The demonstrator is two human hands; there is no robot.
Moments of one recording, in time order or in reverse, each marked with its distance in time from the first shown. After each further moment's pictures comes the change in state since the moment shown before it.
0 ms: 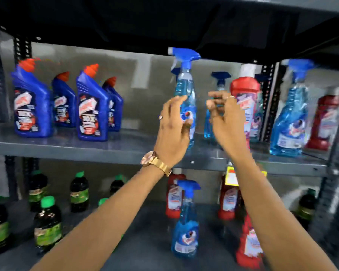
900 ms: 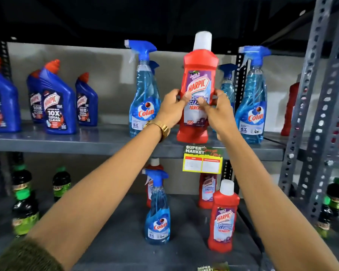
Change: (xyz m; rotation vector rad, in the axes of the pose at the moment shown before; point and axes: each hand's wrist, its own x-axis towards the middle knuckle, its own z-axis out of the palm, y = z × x) left_hand 0.047 0.053 0.098 -0.341 -0.210 -0.507; right_hand 0.022 0.074 -0.080 0.237 -0.082 0.307
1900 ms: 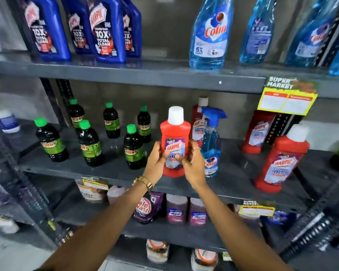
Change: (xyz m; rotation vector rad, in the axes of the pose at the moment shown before) left_hand -0.236 -0.260 -0.136 -0.051 0.028 -0.364; right_hand -0.252 0.164 0.187 0.009 -0.288 0.357
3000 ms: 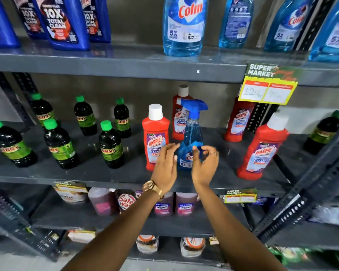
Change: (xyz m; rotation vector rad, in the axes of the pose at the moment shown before) left_hand -0.005 -0.031 0.076 0.533 0.005 0.327; right_hand 0.006 0.057 -0.044 -0.117 0.583 0.064
